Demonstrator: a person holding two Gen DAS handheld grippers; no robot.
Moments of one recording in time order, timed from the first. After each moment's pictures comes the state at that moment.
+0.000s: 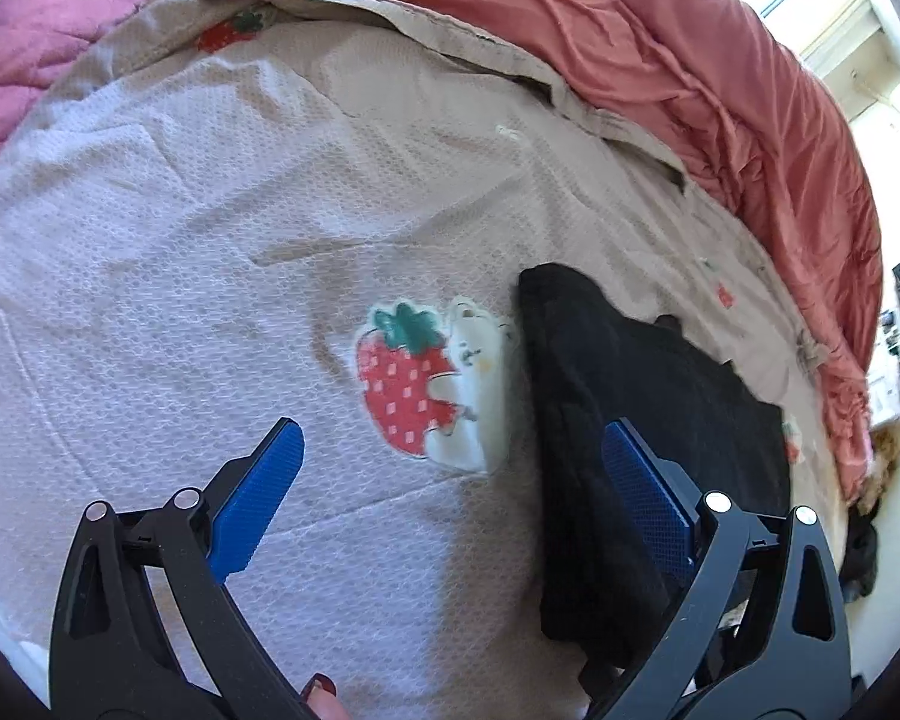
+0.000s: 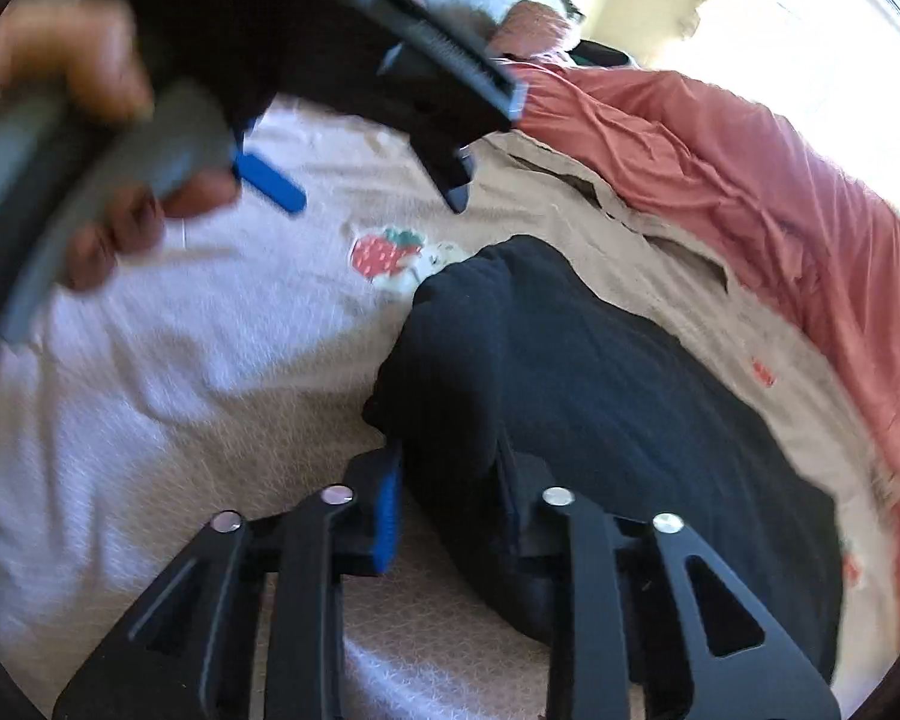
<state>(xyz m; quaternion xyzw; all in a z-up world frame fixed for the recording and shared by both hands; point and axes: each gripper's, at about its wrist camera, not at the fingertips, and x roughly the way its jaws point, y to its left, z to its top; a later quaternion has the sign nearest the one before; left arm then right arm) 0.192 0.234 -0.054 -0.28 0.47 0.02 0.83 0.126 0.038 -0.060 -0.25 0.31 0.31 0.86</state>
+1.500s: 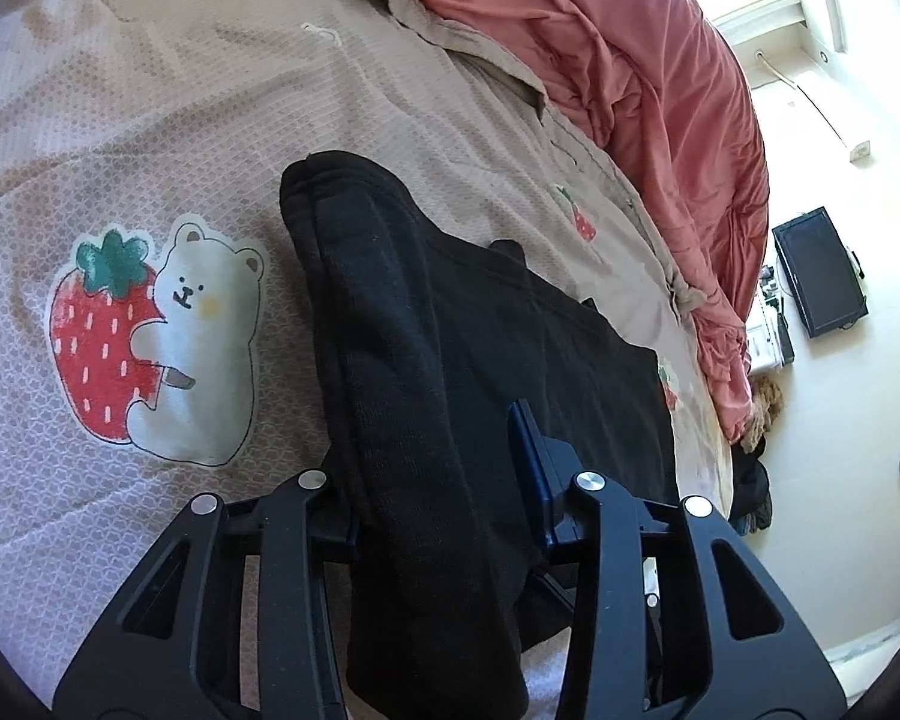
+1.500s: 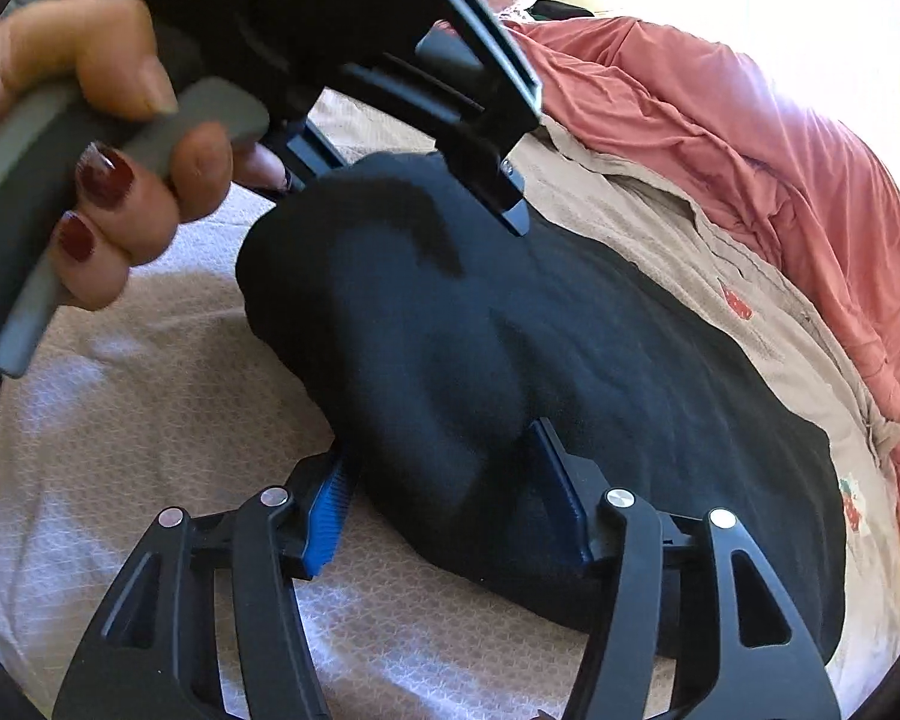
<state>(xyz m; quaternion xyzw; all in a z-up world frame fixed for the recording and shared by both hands) 0.230 0.172 -0.074 -0.34 0.48 -0.15 0.79 0.135 0.014 -0.076 -0.25 0.34 0.26 0.86</state>
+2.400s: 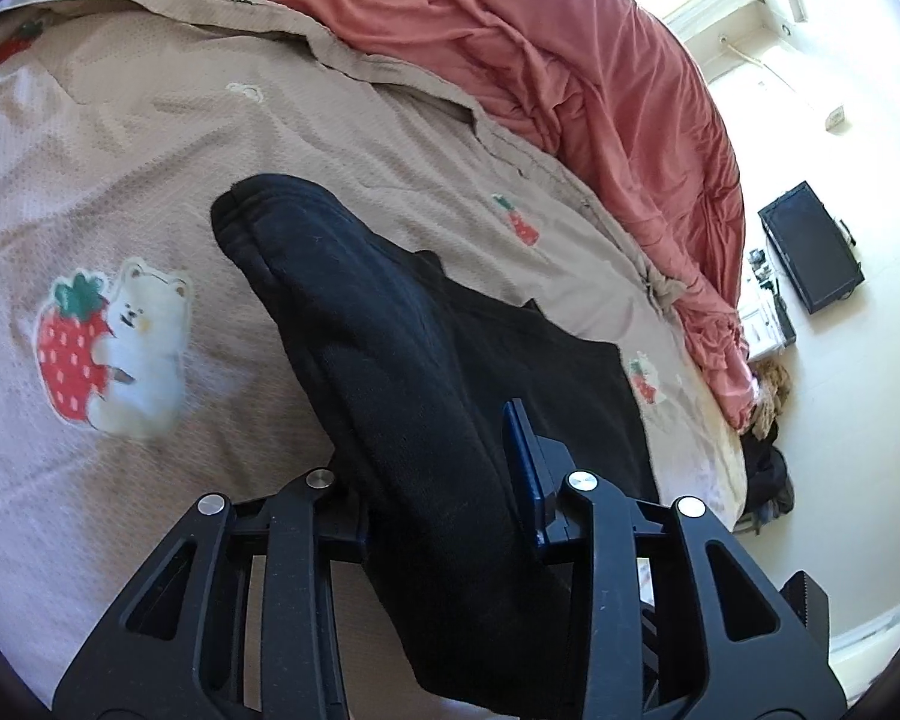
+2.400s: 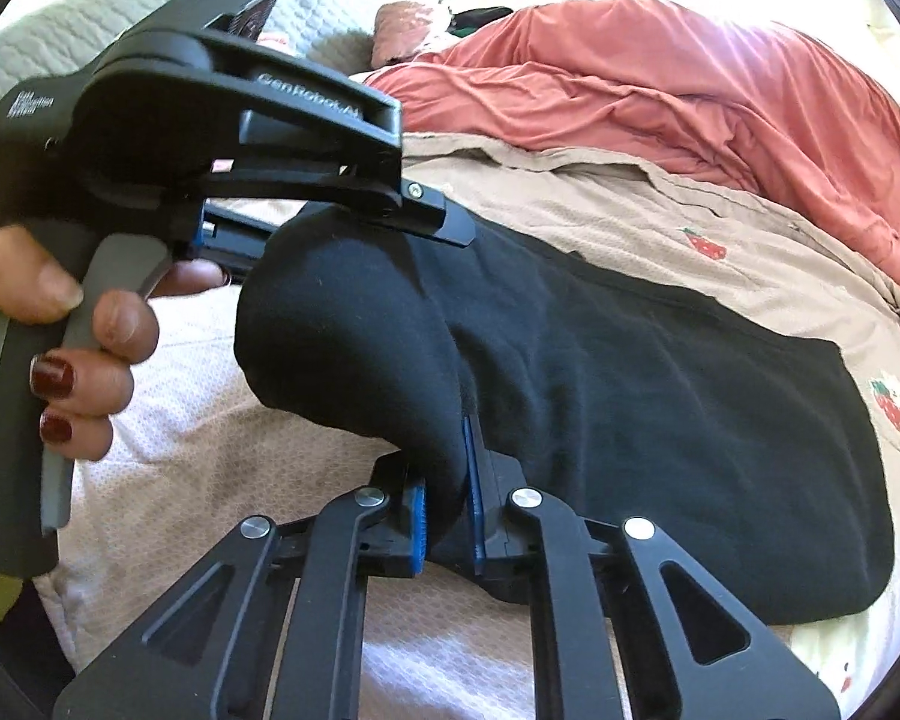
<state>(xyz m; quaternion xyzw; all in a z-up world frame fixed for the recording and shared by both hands) 0.211 0.126 -0.032 -0.31 0.44 -0.16 0.83 0.144 -0.041 -0.036 -0.08 0.36 0.27 0.89</state>
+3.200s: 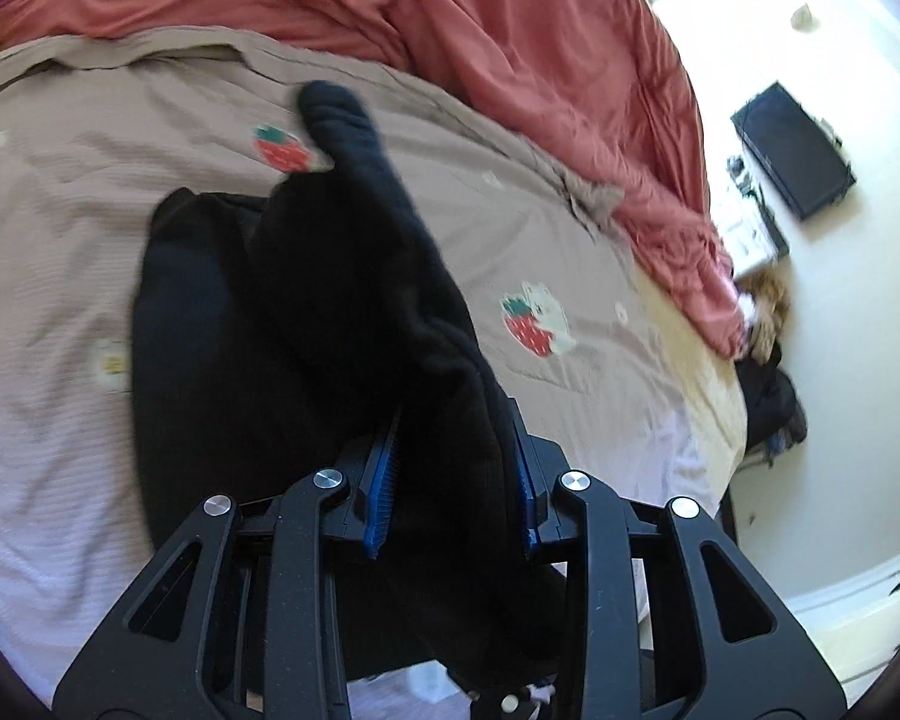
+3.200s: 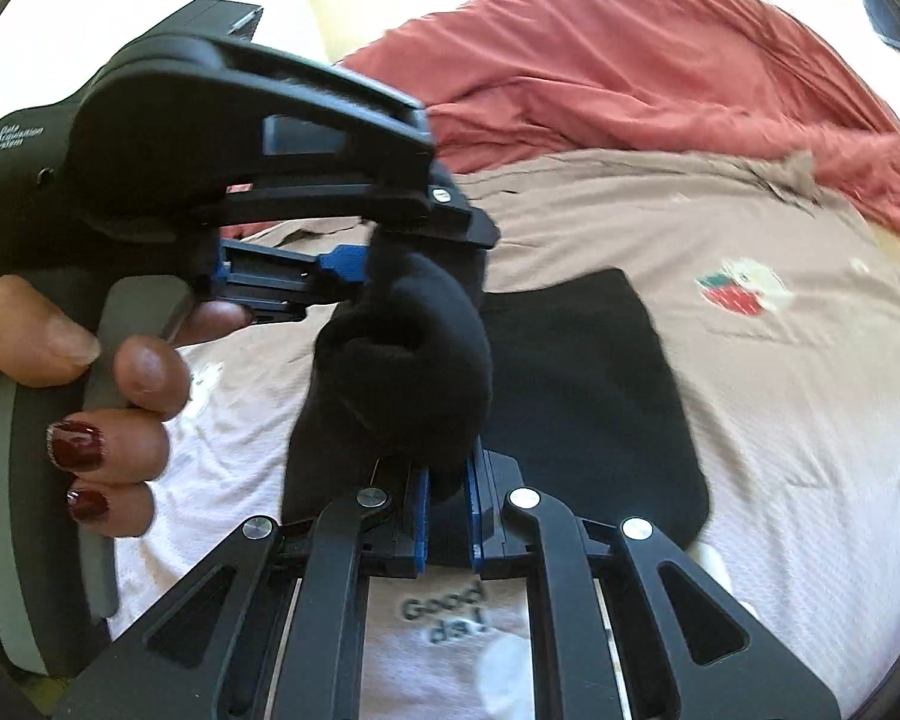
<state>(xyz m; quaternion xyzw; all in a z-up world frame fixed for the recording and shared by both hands) 0.262 -0.100 0.010 -0.22 0.49 -0.22 0.82 0.149 -0.231 -0.017 0.08 0.36 0.17 0.91</state>
